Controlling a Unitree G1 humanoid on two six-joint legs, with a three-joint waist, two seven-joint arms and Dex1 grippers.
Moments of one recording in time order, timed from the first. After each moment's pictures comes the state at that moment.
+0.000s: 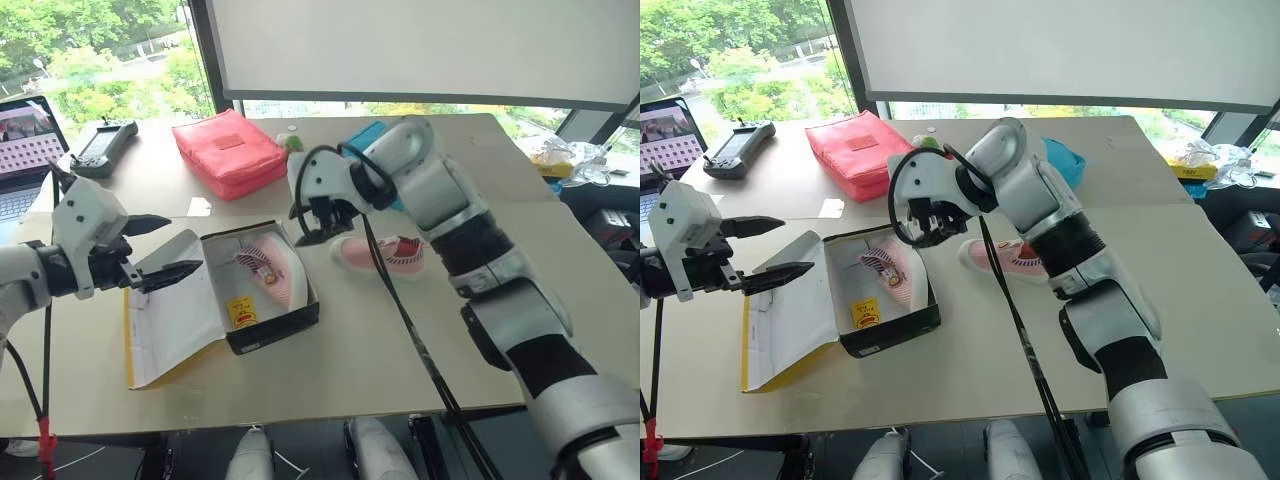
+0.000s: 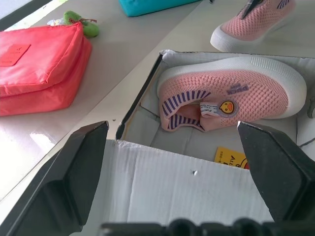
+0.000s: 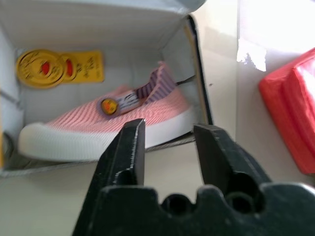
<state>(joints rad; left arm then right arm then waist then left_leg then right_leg) -0.19 1.07 0.43 -0.37 -0.58 0.70 -0.94 -1.29 -0.35 0.44 0.36 -0.18 0.26 1.44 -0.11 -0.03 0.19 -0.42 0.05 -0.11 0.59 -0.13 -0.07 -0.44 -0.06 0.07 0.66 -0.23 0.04</state>
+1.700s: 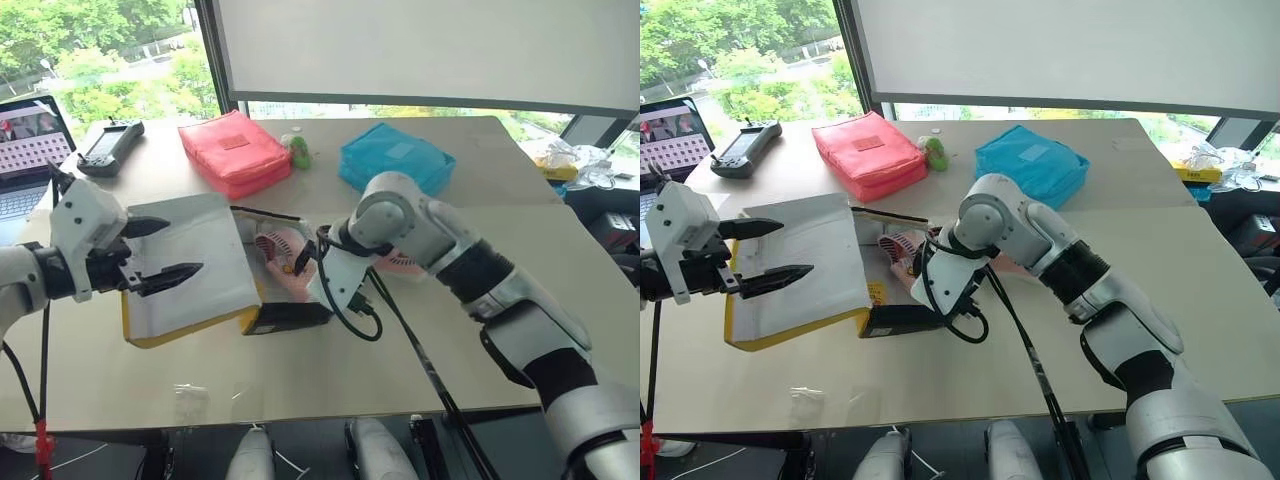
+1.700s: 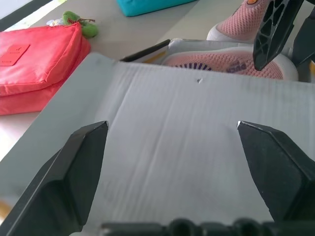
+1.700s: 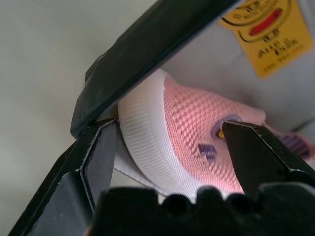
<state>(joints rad) -0.17 1.07 0.45 -0.40 -0.60 0.72 -0.94 -1.19 -0.42 0.69 0.31 -0.35 -0.45 1.47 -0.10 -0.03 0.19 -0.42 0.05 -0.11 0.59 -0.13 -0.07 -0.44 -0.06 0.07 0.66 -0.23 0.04</state>
